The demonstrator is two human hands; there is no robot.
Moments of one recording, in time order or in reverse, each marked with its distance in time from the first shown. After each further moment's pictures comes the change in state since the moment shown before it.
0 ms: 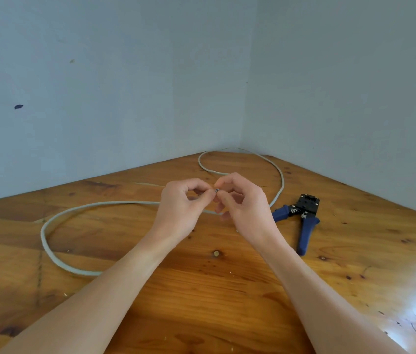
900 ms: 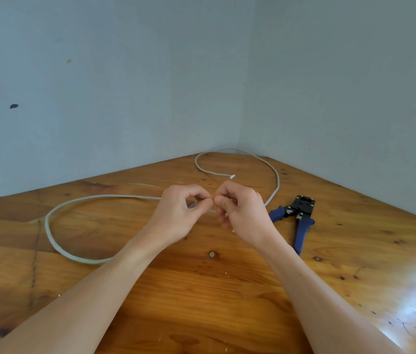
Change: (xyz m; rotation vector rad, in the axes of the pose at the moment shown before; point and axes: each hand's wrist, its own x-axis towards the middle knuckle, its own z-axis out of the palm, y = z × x) left_hand 0.003 -0.011 -0.004 0.109 -0.171 0.115; right_hand 0.002 0.004 -0.006 -0.206 -0.078 0.002
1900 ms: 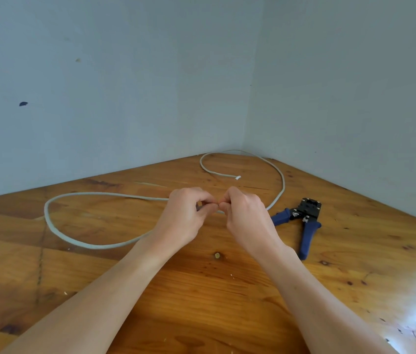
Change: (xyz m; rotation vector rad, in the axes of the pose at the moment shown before) left_hand -0.001 -0.004 0.007 0.202 0.061 -0.021; right_hand -0.001 -0.005 0.012 -0.520 0.040 -0.072
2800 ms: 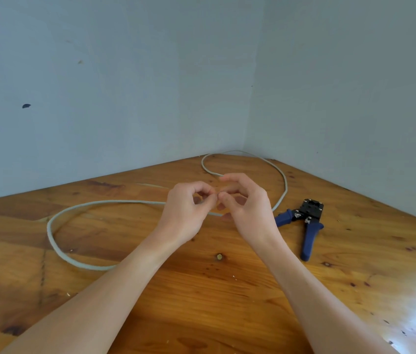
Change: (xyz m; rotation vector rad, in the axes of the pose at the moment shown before) left_hand 0.001 0.013 -0.008 -0.248 0.052 -0.155; right_hand 0.000 -0.009 -0.008 0.709 0.078 0.190
